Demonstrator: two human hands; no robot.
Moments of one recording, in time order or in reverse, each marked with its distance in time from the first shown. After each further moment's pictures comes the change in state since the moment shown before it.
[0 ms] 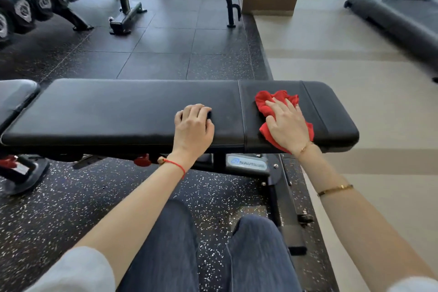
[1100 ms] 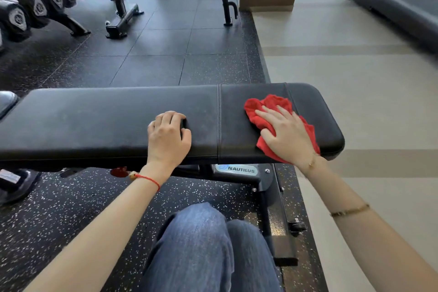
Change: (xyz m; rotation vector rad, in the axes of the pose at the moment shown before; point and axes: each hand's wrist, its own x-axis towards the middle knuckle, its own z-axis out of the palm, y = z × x) left_hand 0.010 0.016 0.007 0.029 0.012 -0.139; right_hand -0.001 0.061 -0.010 0.017 -0.027 -0.140
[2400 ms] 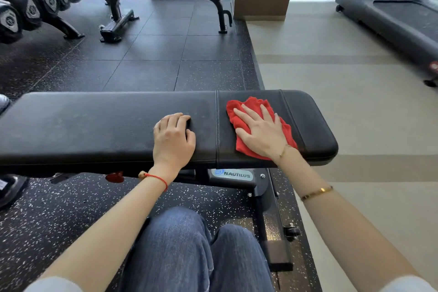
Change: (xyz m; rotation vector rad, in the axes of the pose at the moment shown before) left_hand 0.005 0.012 0.007 -0.011 -0.002 0.025; right_hand 0.031 -0.033 0.011 -0.016 -0.176 0.042
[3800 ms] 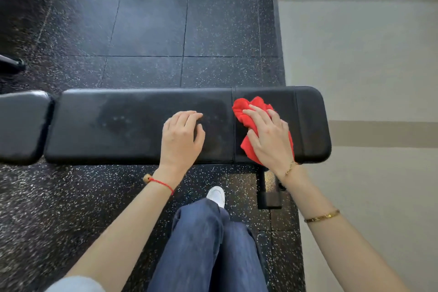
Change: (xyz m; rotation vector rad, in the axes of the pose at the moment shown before) left_hand 0.056 0.025 -0.150 -0.038 -0.230 -0.030; right_hand -0.013 -0.080 -0.129 0.132 -0.065 0.076
